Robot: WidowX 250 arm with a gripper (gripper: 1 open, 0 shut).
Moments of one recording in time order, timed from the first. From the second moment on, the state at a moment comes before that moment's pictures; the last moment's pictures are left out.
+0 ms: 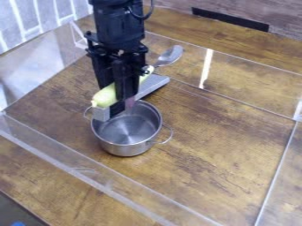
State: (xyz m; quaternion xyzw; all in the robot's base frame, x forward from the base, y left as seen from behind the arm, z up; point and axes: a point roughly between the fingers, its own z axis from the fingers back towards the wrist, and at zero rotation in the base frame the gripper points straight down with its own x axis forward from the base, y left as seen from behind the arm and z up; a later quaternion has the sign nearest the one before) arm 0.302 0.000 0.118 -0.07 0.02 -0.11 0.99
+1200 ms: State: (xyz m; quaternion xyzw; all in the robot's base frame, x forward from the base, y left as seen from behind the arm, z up) arm 0.309 -0.010 0.134 -0.09 0.02 -0.12 0.99
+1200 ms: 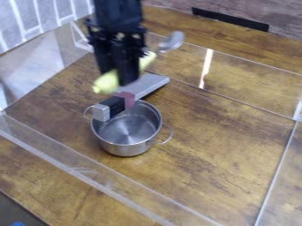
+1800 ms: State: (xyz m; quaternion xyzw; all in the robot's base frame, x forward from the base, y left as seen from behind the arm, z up) arm 0.319 -0.013 0.126 -0.09 0.03 -0.16 0.98
